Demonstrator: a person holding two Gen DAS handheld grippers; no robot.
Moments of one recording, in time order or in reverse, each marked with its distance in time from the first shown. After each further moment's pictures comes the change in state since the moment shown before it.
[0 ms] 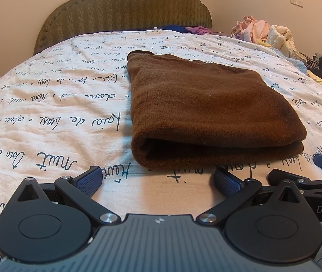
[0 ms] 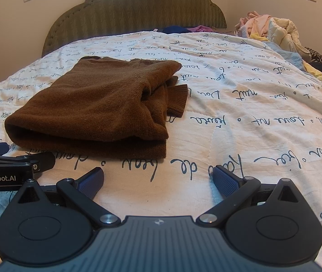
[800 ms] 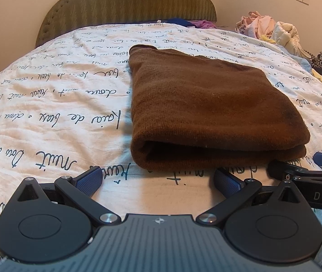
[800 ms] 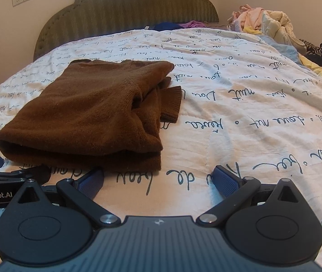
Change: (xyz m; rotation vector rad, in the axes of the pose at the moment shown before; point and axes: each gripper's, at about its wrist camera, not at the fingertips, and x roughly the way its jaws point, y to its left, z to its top) left arm 0.005 -0.002 0.007 -0.021 0.042 0.012; right arm 0.009 -0.006 0.011 0.053 0.018 -0.013
